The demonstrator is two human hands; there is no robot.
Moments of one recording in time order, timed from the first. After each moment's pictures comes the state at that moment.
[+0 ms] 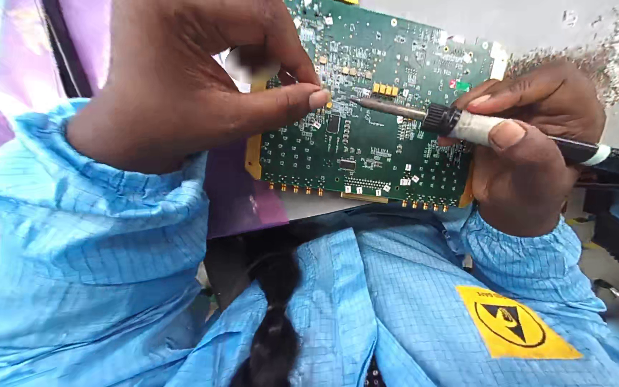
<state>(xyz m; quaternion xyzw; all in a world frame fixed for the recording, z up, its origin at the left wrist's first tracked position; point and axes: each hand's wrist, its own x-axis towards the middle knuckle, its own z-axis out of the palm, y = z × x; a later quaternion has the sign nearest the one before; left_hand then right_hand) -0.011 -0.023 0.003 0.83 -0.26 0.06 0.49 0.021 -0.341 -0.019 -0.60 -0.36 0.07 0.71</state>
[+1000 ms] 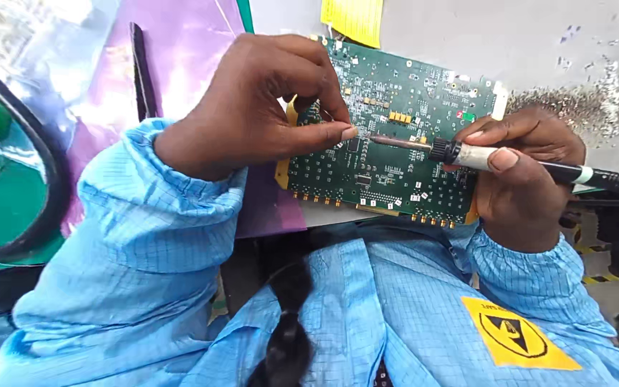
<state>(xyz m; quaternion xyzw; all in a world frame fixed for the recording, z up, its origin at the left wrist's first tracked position) -0.012 -0.028 0.012 0.83 -0.31 0.05 0.45 0.018 -0.343 -0.021 -0.60 -0.34 0.09 0.72</state>
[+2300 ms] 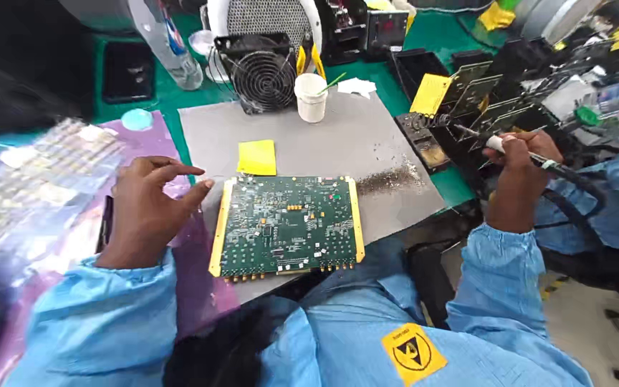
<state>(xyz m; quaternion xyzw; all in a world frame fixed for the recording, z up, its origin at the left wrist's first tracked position) -0.005 0.004 0.012 0.95 0.00 0.14 0.28 0.084 -0.530 0.040 -0.80 -0.03 -0.30 0.52</state>
